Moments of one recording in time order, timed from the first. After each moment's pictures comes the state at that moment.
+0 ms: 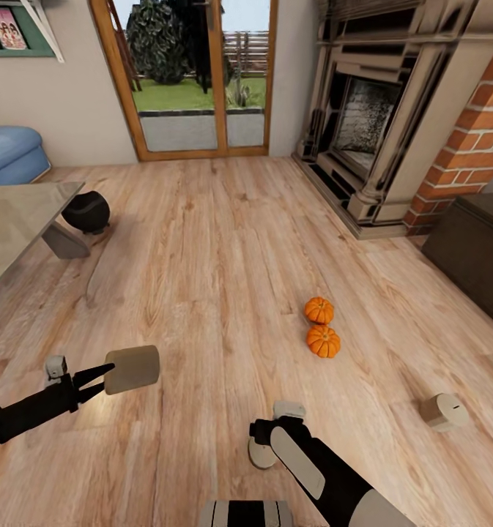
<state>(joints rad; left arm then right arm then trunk) -0.36 0.41 0.35 -1.12 0.67 0.99 -0.99 -0.54 0.07 0.68 -0.91 -0.96 0.50 -0.68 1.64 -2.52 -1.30</state>
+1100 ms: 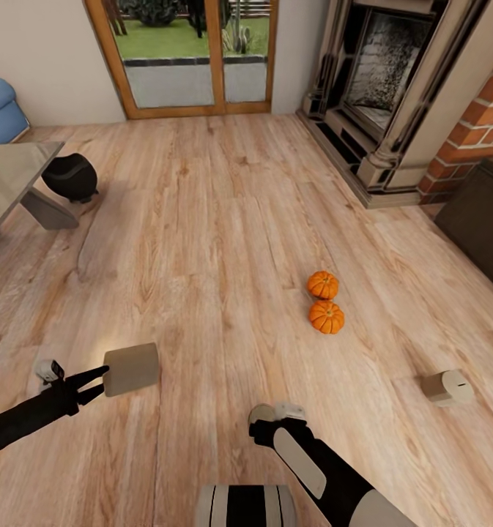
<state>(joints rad) -0.33 0.41 0.35 -1.14 0.66 0.99 -1.16 -0.54 0.07 0.66 -0.87 -0.96 0.48 -0.60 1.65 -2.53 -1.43</state>
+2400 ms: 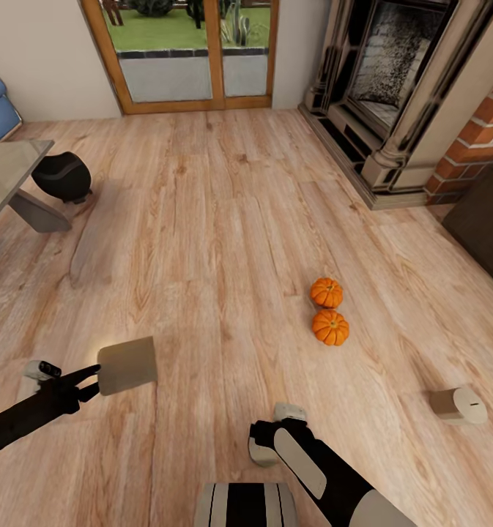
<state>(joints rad) -0.32 0.41 0.35 -1.14 0.66 0.99 -1.32 -0.54 0.07 0.66 -0.87 -0.96 0.48 -0.60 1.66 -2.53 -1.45</state>
